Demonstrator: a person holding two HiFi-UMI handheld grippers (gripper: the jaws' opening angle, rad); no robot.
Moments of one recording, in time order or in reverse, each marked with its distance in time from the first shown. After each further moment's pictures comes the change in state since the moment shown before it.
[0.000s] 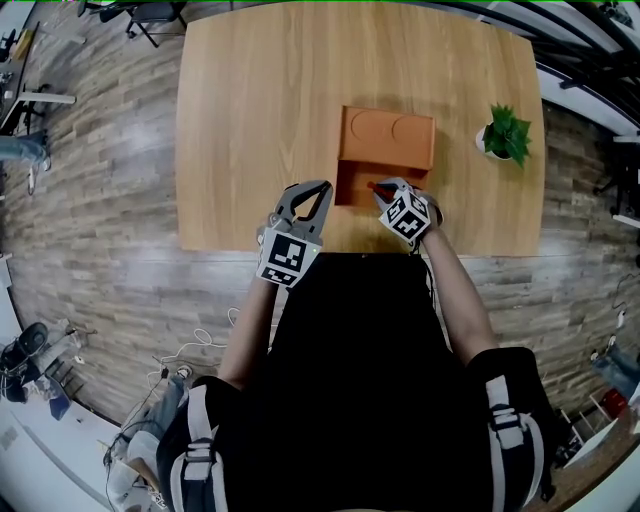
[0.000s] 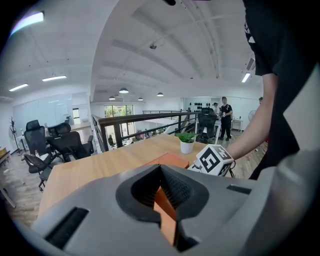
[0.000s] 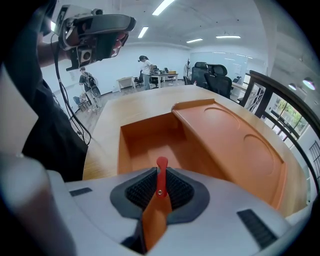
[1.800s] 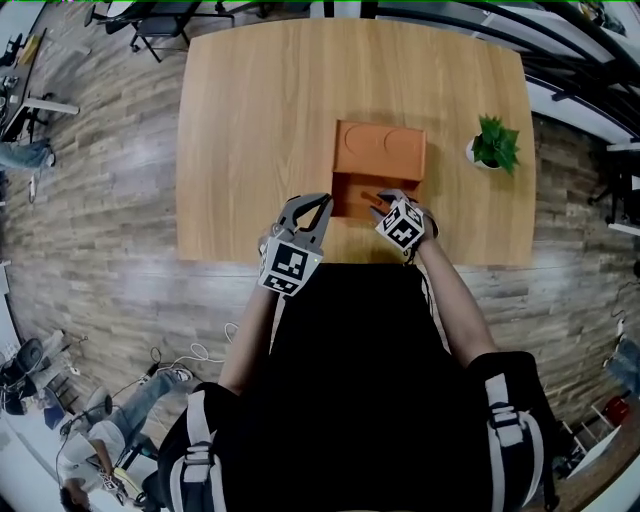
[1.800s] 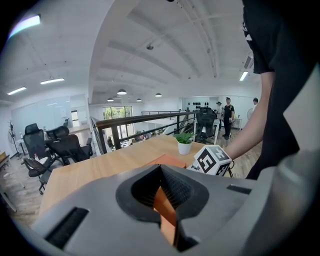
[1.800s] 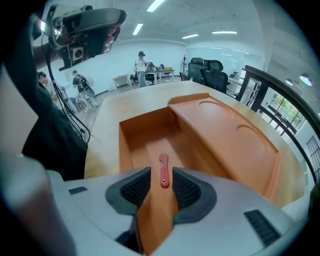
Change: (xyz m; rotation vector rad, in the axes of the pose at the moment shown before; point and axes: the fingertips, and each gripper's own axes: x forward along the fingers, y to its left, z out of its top) left arm -0.004 -0.016 0.006 0.022 -0.002 0.001; right arm -0.008 0.001 -0.013 0.042 0.041 -0.016
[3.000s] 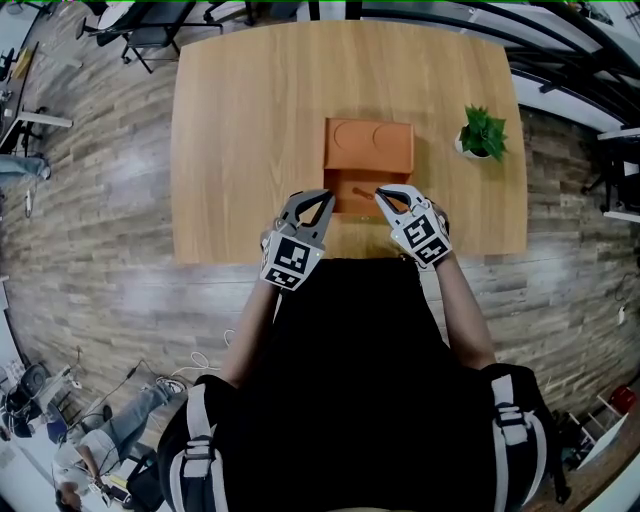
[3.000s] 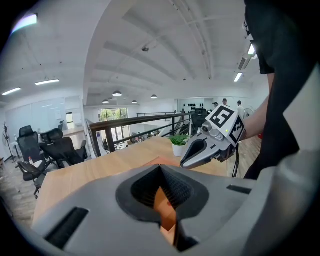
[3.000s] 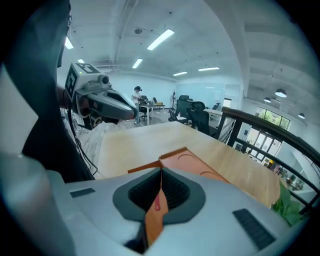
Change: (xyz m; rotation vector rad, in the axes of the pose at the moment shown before) left arm 0.009 -0.025 0.009 0.031 -0.027 -0.047; right arm -0.134 -0.008 0.064 0.034 -0.380 -0.145
